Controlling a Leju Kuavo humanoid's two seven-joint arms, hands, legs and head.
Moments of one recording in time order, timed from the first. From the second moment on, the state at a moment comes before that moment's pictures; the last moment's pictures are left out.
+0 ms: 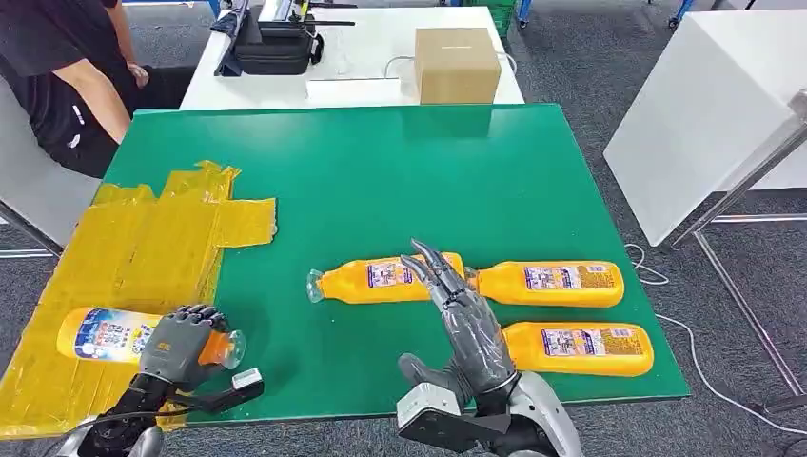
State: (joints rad) left arm -0.05 0.23 -0.19 -1.27 -1.47 0.41 -0.09; right arm 0.04 -0.10 0.55 -1.95 0.67 -0.09 -0.05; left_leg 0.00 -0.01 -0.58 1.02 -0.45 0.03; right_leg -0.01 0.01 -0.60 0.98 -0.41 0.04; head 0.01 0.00
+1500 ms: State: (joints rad) left arm -0.06 0.04 0.04 -1.45 -0.25 -0.02 -0.42; right arm -0.07 -0.11 0.54 -1.80 0.81 0.02 0.13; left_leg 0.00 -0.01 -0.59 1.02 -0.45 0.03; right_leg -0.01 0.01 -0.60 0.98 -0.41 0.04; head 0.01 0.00
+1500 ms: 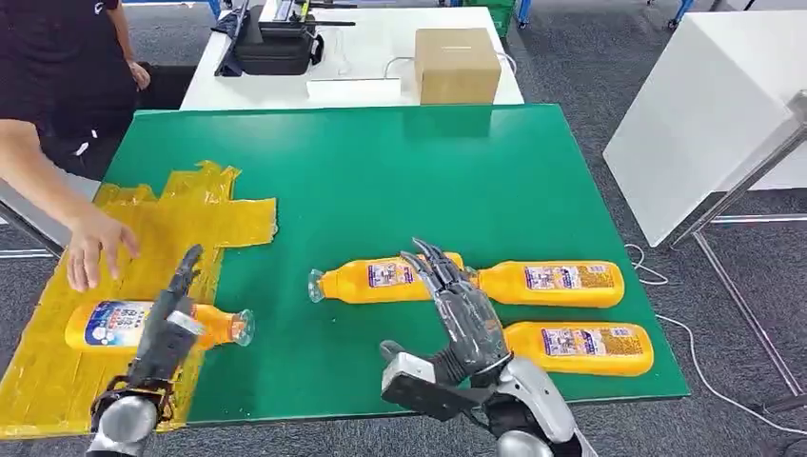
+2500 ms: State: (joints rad) left arm -0.15 -0.11 0.06 -1.68 0.05 -0.13 -0.38; right arm -0.63 0.03 0.52 -0.90 0.86 0.13 0.12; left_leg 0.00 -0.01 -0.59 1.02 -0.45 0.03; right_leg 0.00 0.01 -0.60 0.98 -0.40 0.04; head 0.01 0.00
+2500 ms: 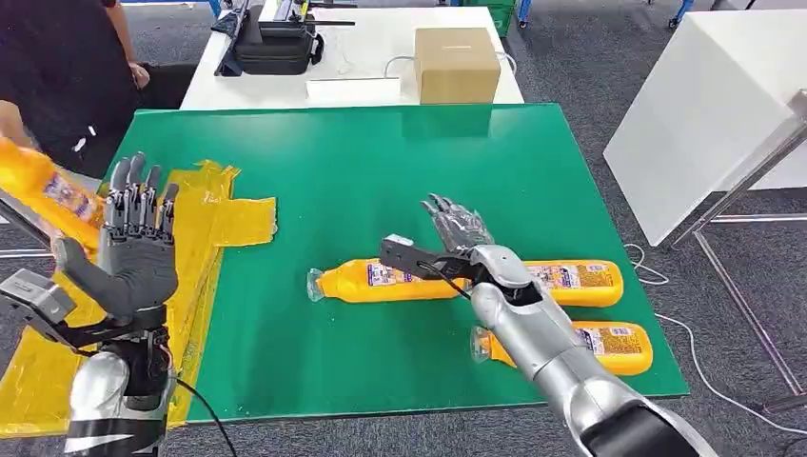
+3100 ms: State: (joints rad) left arm -0.17 -0.10 0.06 -1.68 0.07 -0.10 -0.38; right arm -0.66 0.08 0.67 -0.78 0.80 0.26 0.09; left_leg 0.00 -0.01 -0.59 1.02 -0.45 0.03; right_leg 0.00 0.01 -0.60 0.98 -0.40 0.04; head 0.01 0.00
